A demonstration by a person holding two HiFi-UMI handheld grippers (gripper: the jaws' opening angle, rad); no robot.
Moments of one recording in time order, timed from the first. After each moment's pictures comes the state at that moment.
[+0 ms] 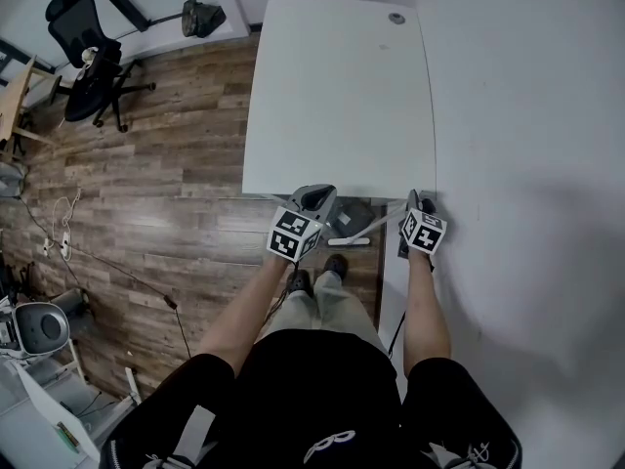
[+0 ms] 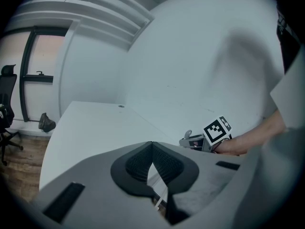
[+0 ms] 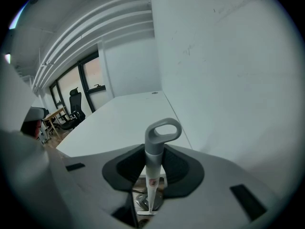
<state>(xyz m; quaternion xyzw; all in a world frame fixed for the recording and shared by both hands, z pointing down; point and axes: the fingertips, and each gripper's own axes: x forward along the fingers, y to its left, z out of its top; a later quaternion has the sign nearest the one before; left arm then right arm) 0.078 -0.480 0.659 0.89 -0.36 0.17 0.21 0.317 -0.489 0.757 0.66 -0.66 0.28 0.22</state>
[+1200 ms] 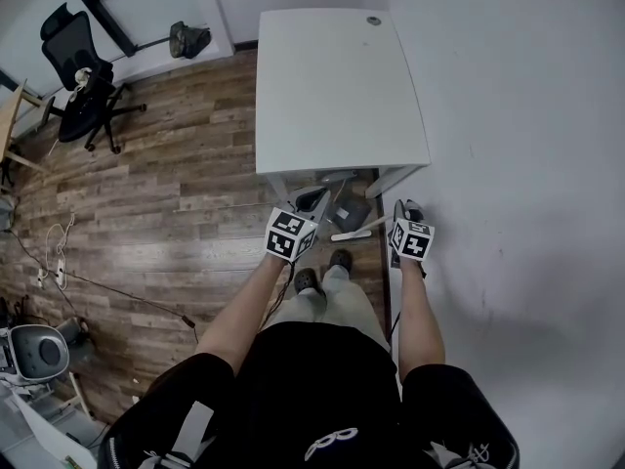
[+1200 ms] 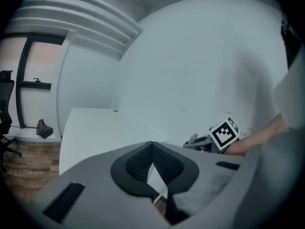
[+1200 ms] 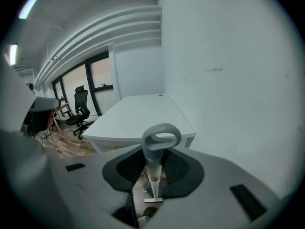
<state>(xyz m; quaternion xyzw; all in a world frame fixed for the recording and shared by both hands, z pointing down) 0.009 -0.353 0.620 0.92 -0.32 0.15 0.18 0.229 -0.324 0.710 0.68 -0.65 0.26 0.23</state>
